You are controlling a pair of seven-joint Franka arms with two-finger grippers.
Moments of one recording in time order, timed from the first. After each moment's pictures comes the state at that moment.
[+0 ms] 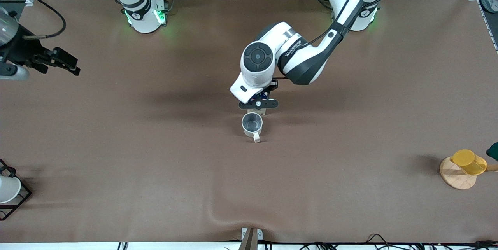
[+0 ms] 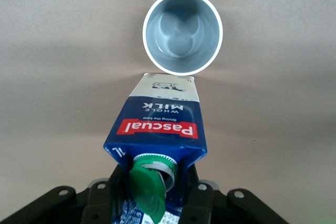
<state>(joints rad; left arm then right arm) -0.60 0.64 -0.24 -1.32 0.00 1.82 -0.83 -0.02 -0.10 0.03 -1.70 0.02 1.61 0.10</state>
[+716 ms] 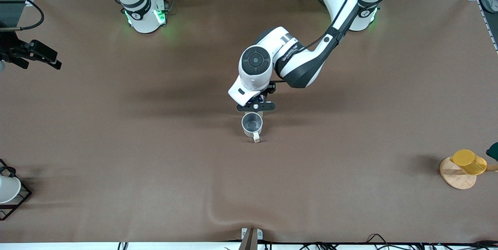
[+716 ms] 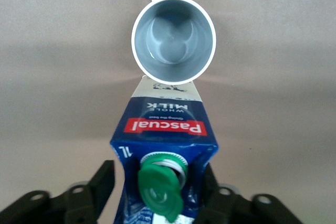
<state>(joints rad) -0.60 0.67 -0.24 -1.31 0.00 1.86 -0.83 -0.02 -0.11 -0.04 -1.70 0.02 1.58 -0.02</state>
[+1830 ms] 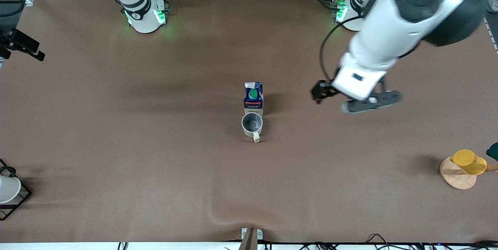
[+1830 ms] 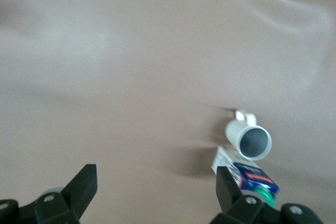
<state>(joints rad) -0.24 0.30 -0.22 -1.29 0.04 1.64 -0.70 -0.06 -0.11 -0.05 -1.63 0.02 1.50 -0.02</state>
